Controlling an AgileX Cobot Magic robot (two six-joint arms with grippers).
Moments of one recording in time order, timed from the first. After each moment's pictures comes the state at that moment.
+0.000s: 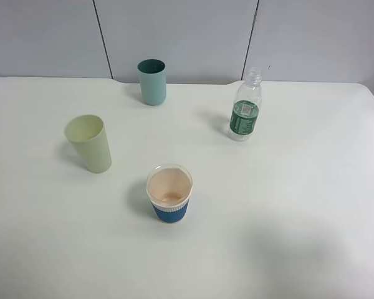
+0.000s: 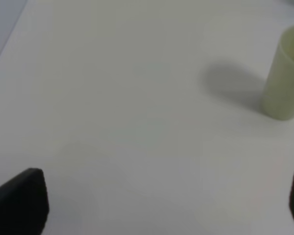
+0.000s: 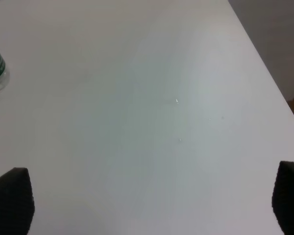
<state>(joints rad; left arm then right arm) 0.03 0.04 -0.50 0.08 1.05 -0.06 -0.18 0.00 -0.50 0.00 1.07 -0.03</state>
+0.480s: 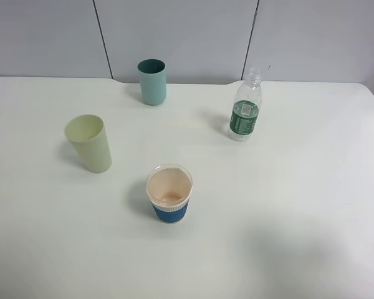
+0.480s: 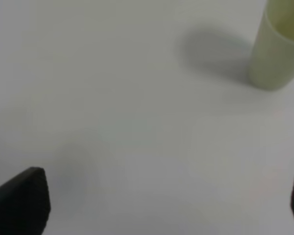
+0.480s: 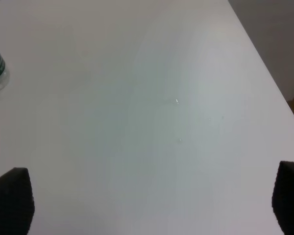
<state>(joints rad) 0.03 0.46 -0.53 0.00 0.88 0.08 -0.18 0.00 -0.50 0.00 1.07 -0.03</state>
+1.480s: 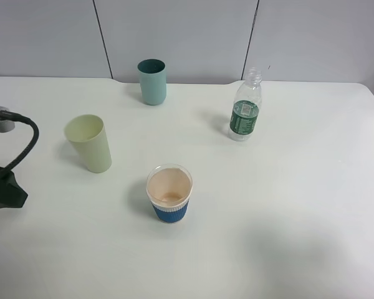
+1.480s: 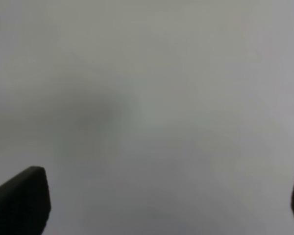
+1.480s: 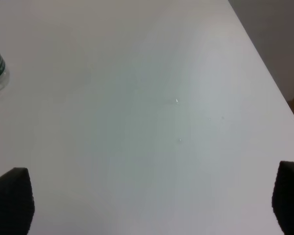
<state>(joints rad) -0.09 1.03 -0.50 -0.06 0.75 0.15 -0.18 0.00 -0.50 0.00 1.07 -0.03</state>
